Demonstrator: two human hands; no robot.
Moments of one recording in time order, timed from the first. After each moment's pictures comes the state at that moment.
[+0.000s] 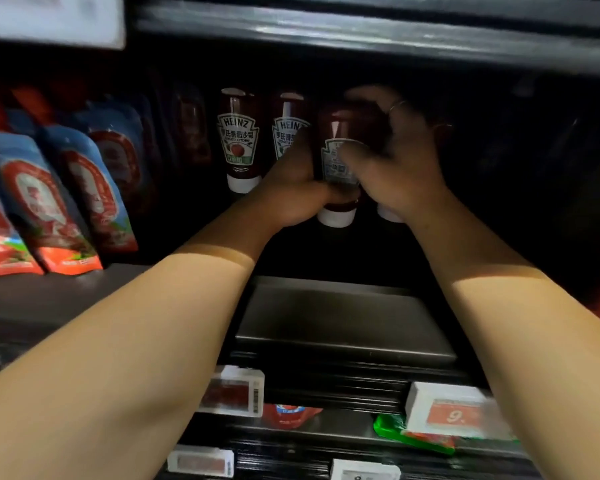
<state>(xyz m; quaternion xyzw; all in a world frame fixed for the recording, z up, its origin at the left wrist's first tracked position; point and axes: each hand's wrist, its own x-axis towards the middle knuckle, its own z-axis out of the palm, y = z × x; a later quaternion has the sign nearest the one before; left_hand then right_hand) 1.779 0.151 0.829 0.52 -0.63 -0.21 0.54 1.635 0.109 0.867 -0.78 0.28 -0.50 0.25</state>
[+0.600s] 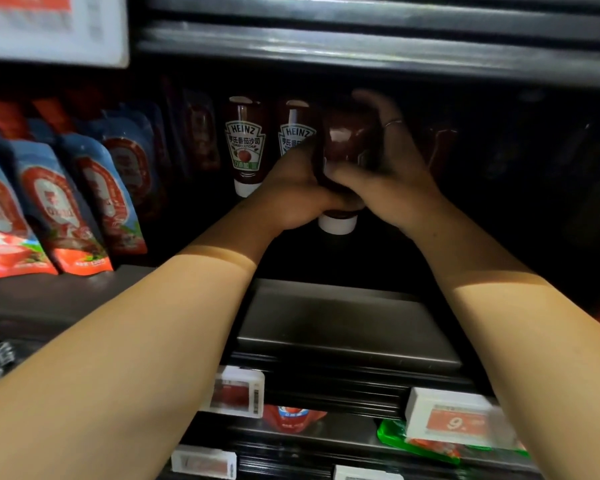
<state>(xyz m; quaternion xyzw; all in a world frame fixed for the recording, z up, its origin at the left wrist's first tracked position) 1.777 0.163 0.835 0.53 -0.62 -0.22 0.53 1.633 0.102 0.855 -0.79 0.21 -0.46 0.34</state>
